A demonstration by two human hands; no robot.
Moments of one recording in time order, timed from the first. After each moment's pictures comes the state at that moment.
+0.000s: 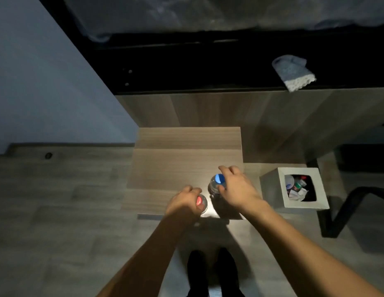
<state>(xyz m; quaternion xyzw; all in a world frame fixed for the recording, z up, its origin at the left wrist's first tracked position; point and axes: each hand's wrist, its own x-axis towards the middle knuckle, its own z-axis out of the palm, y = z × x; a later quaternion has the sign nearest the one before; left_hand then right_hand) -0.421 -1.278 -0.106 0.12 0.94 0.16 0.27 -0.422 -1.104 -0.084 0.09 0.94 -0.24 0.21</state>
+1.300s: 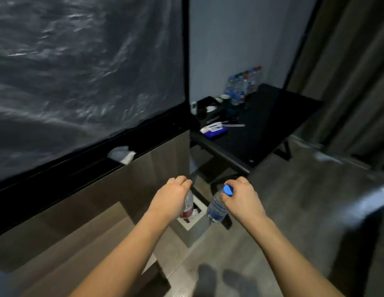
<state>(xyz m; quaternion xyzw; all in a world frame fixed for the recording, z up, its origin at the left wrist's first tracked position) -0.289 -1.047 0.155 0.62 0.78 0.07 0.05 -0.103 -0.954 0.171 0.49 0.83 -0.25 -0.13</state>
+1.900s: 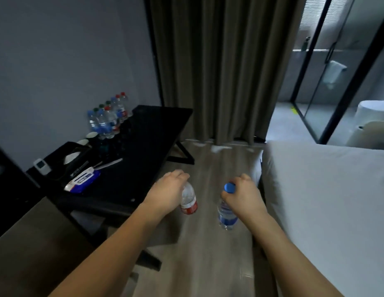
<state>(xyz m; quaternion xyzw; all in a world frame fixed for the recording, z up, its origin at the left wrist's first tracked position) 0.033 -0.708 0.187 0.82 0.56 0.09 0.06 0.252 -0.750 0.193 0.72 0.63 -0.16 -0.24</state>
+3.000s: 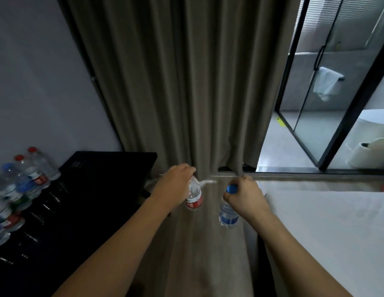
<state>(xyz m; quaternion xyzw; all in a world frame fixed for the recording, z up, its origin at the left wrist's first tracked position) 0.246 -0.071 0.210 0.86 0.49 0.13 0.06 0.449 -0.133 0.188 0.75 0.59 -0.16 -0.26</state>
